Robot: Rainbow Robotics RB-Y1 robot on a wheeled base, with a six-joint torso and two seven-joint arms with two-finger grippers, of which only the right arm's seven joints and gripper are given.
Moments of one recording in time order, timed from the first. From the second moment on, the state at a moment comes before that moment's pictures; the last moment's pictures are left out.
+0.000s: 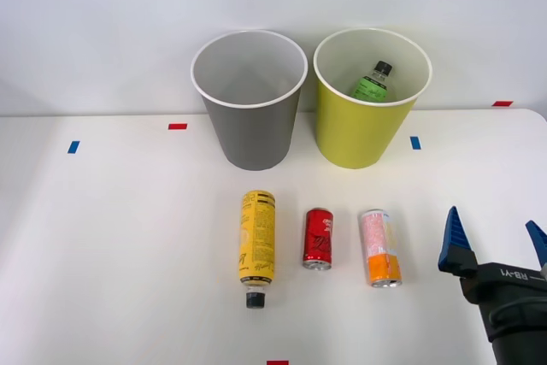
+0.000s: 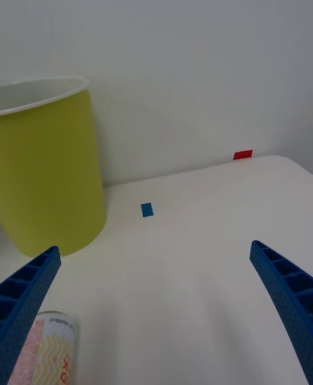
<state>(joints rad) 0.79 -0.04 0.09 -2.31 -0.26 -0.04 1.62</state>
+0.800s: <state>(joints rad) 0.93 -0.11 0.19 -2.17 -0.02 -0.27 1.67</state>
